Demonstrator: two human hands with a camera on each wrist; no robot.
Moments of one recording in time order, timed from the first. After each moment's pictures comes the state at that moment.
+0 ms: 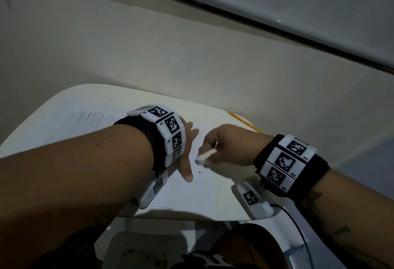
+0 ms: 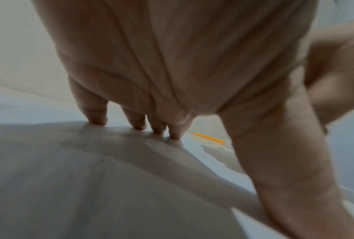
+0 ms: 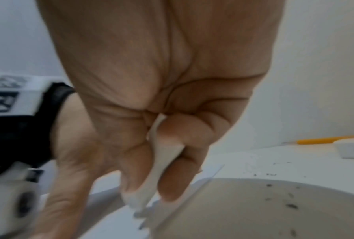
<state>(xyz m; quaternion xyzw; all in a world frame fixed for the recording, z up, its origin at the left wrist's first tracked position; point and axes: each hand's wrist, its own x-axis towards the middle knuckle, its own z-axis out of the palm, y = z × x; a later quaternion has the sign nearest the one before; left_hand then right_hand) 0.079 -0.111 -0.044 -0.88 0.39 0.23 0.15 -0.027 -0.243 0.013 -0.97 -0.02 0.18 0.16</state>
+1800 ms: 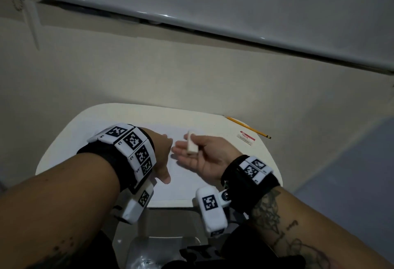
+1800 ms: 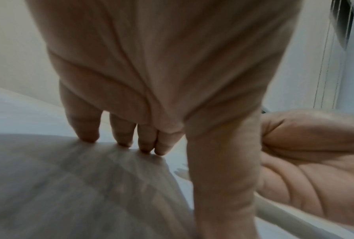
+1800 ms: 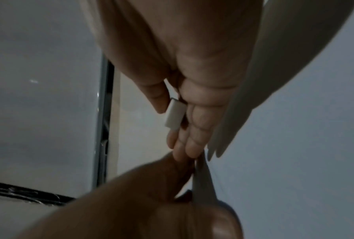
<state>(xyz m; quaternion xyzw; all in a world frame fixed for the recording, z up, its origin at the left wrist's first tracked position) 0.039 -0.040 -0.013 -0.91 0.33 0.21 0.13 -0.035 -0.171 -0.024 -0.45 0.26 0.09 0.85</state>
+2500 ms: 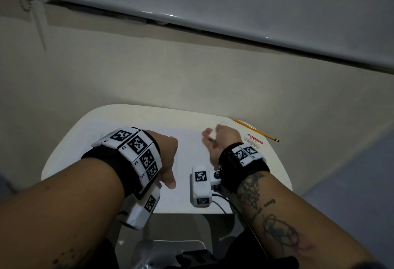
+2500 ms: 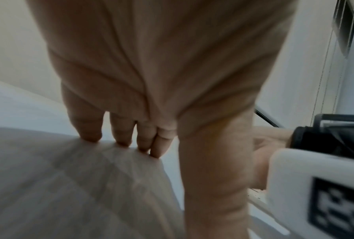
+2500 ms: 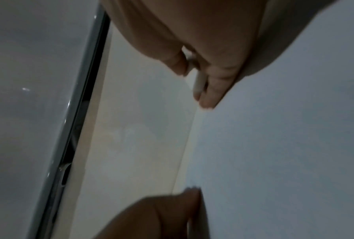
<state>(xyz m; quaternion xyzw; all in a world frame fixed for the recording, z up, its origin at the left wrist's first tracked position) 0.041 -0.033 -0.008 -0.92 0.31 0.24 0.06 0.023 -0.199 -0.037 -0.38 0.37 -0.11 0.84</state>
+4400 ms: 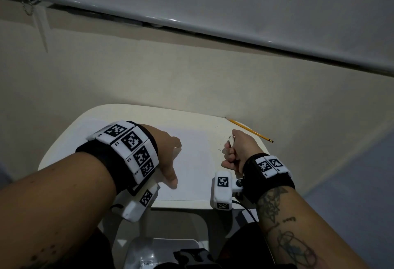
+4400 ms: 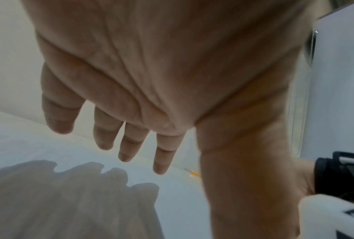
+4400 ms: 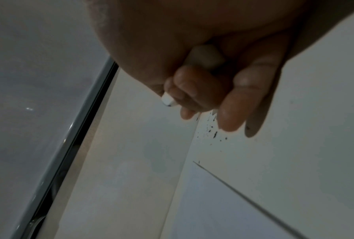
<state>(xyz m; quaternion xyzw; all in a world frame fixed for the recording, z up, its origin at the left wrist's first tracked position) 0.023 -0.041 0.007 -0.92 0.33 0.21 0.10 -0.039 -0.241 -0.019 -0.59 0.42 -0.04 0.69</state>
